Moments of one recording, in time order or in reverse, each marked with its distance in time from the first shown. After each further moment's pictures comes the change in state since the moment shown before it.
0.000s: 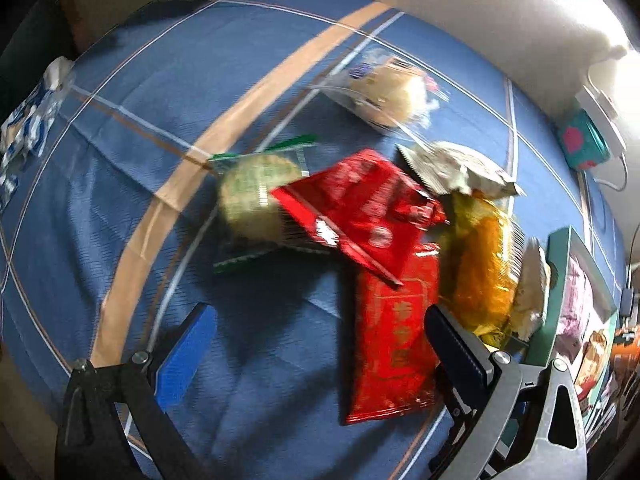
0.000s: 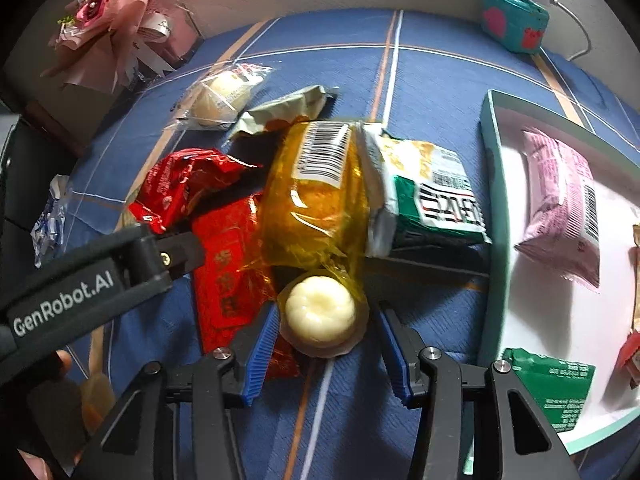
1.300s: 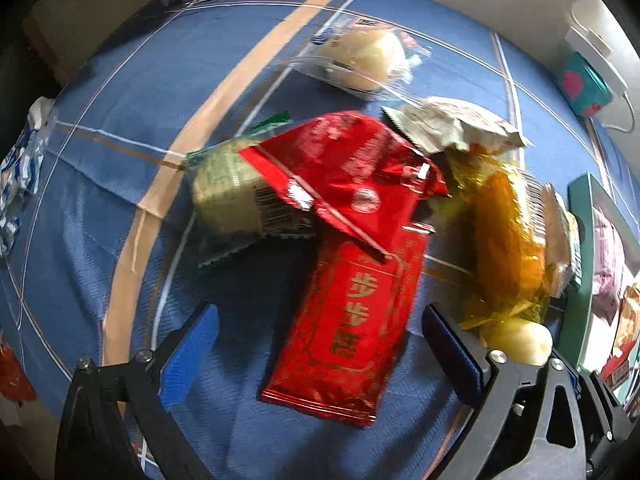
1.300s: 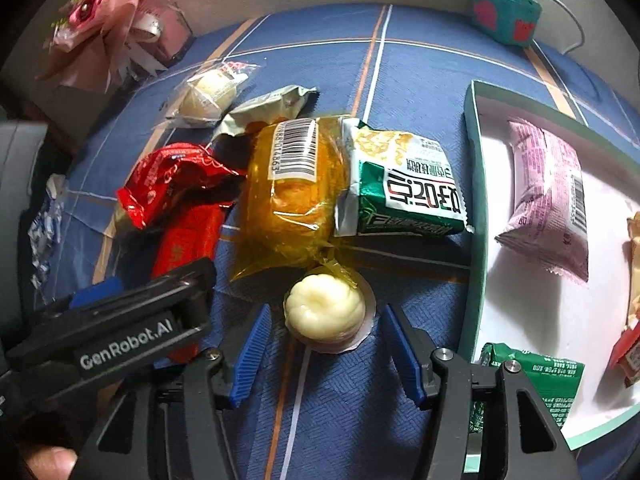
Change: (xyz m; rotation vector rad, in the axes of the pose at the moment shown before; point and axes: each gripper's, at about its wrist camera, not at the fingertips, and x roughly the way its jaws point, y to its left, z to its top) left arm 0.032 -0.054 -0.003 0.150 0.028 0.069; right arm 0.001 -0.011 -0.002 -0.018 0.021 -0.013
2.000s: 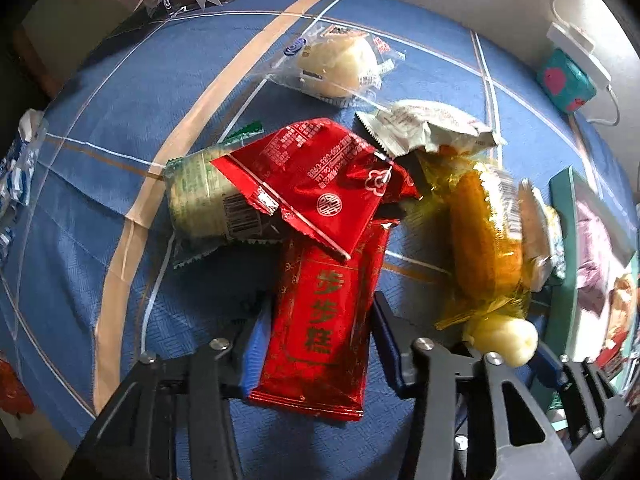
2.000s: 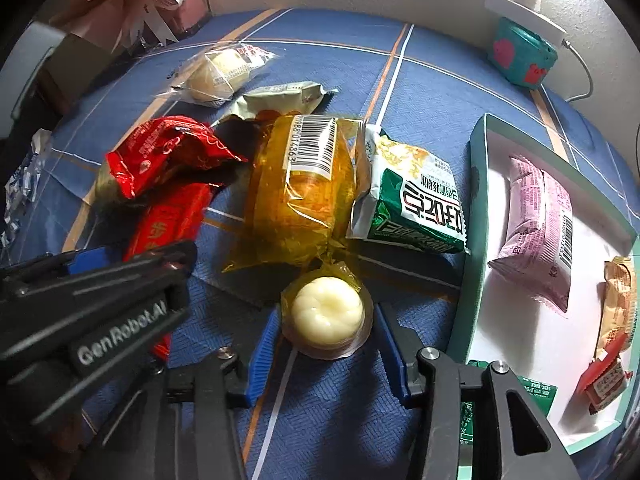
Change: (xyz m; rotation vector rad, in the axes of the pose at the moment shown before) left arm -0.018 -0.045 0.000 0.012 -0.020 -0.062; right arm 0.004 0.018 -0.002 -0.128 -0.018 -0.120
